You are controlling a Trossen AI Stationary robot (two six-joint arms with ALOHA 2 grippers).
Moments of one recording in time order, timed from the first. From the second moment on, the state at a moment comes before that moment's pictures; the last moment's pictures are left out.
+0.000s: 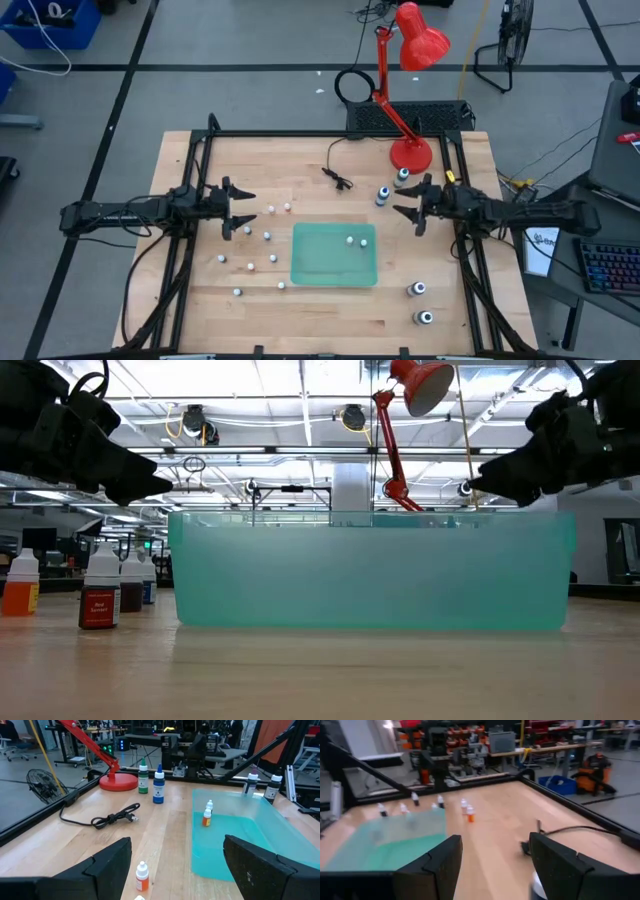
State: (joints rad) left arm 0.11 0.24 0.01 0.11 0.00 -0.06; right arm -0.10 0.32 0.02 0.22 0.13 0.09
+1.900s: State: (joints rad) left arm 0.22 0.92 0.64 -0.39 -0.15 -0.17; right arm -0.12 0.19 0.02 0.07 0.13 0.04
